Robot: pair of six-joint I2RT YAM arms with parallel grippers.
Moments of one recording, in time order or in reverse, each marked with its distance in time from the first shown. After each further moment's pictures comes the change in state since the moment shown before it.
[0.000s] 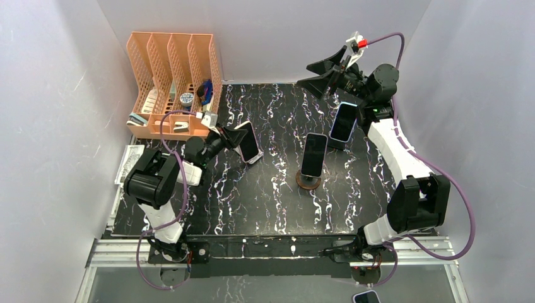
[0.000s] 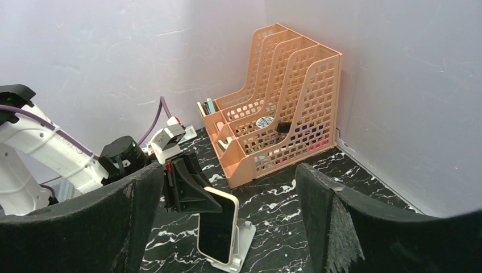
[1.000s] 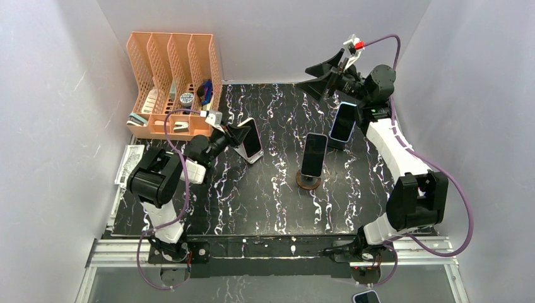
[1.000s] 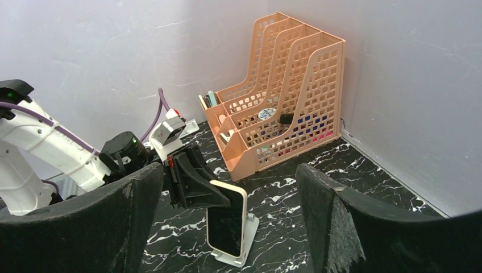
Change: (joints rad) left arm -0.048 0.019 0.040 0.000 -0.073 0.056; right arm 0.000 0.017 -0.016 0.000 -0.011 -0.001
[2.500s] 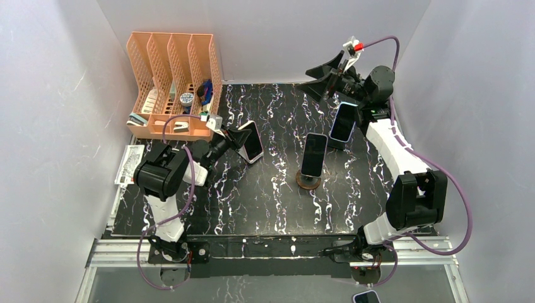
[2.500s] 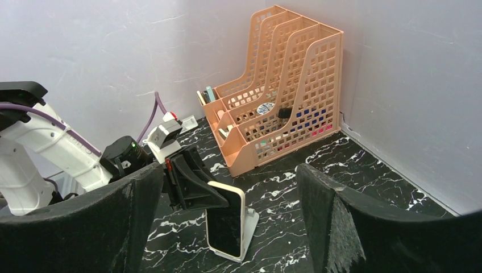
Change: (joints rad) left arm -0.003 0.099 -0.024 0.137 0.012 -0.005; right arm -0.006 0.010 -0.016 0.000 -0.004 -0.004
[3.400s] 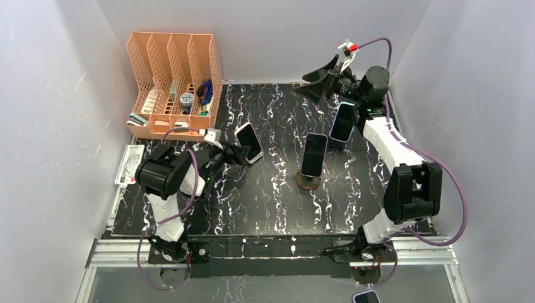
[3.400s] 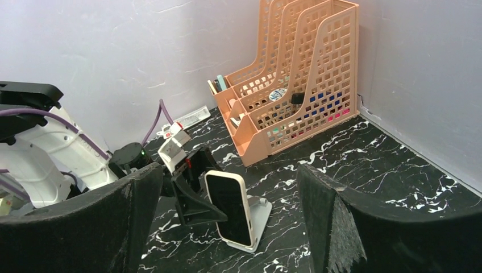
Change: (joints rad) left arm -0.001 0.017 -0.148 -0.013 -0.133 0.074; right arm 0.000 0.057 0.000 0.017 -0.039 0.044
